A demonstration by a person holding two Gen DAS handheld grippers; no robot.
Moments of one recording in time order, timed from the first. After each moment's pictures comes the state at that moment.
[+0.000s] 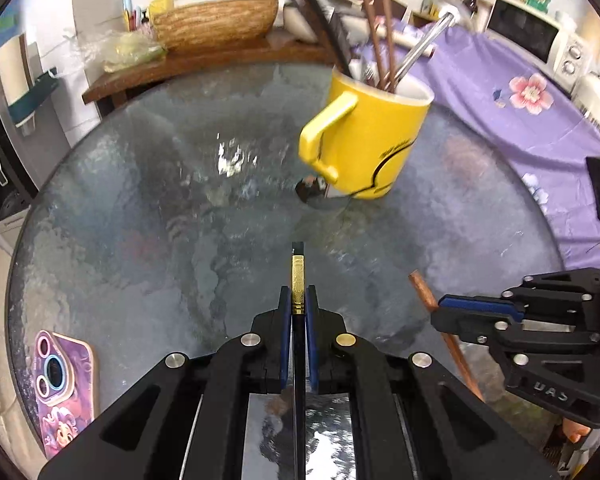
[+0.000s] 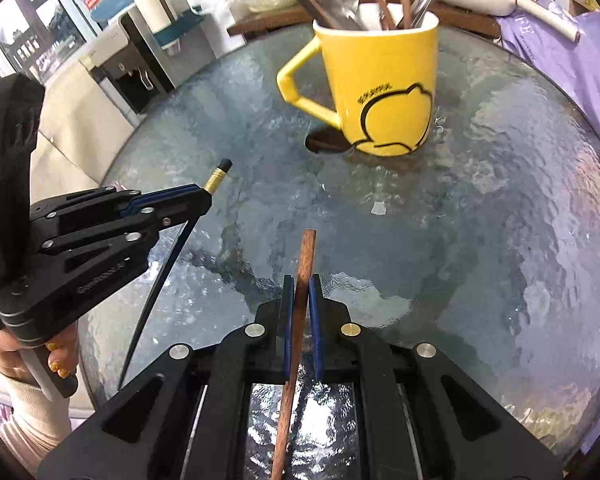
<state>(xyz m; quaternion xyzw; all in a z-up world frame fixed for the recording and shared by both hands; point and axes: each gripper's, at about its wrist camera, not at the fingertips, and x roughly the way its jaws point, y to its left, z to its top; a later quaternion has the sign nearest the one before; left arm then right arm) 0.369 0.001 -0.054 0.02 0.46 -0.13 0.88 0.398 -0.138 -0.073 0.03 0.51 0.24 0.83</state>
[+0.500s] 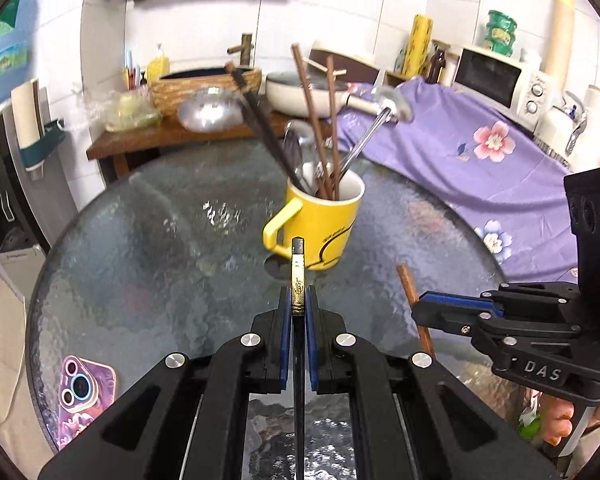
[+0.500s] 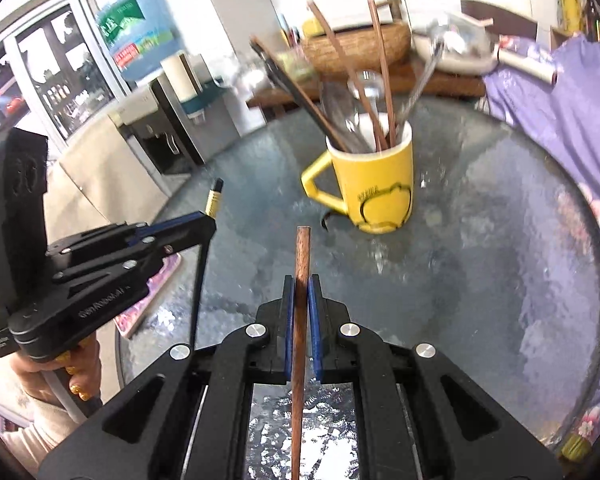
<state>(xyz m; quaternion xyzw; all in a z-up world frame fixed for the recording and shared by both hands) 0.334 -0.010 0.019 0.00 0.36 -0.15 0.92 0.360 -0.168 0.010 0.06 0.40 0.25 0.88</state>
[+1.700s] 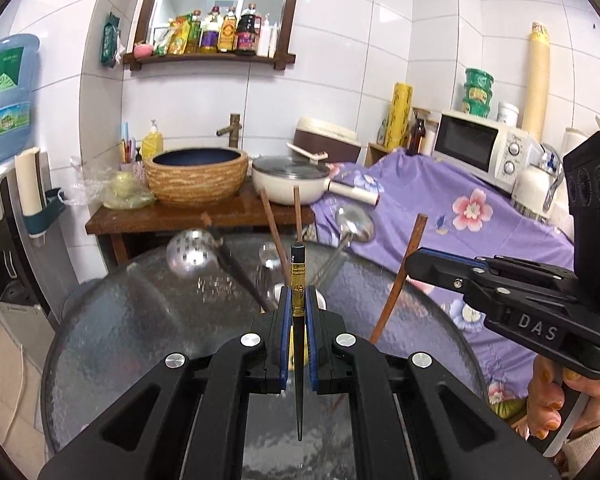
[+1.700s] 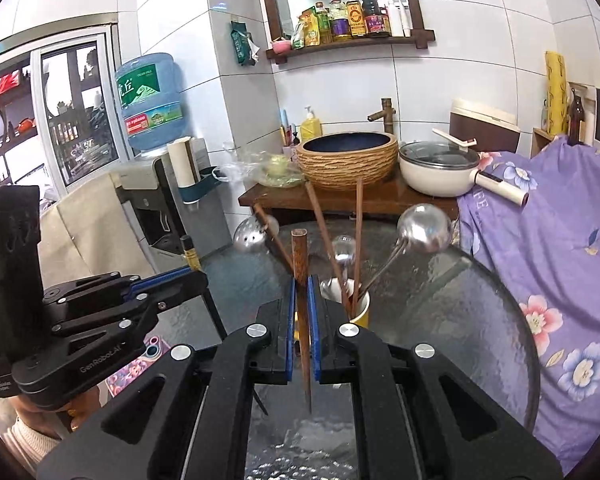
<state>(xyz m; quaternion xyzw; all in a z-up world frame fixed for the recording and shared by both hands) 0.333 -0.028 0.109 -0.02 0.24 -0.17 0.96 0.377 -0.188 0.129 0.03 0.26 0.22 0.94</state>
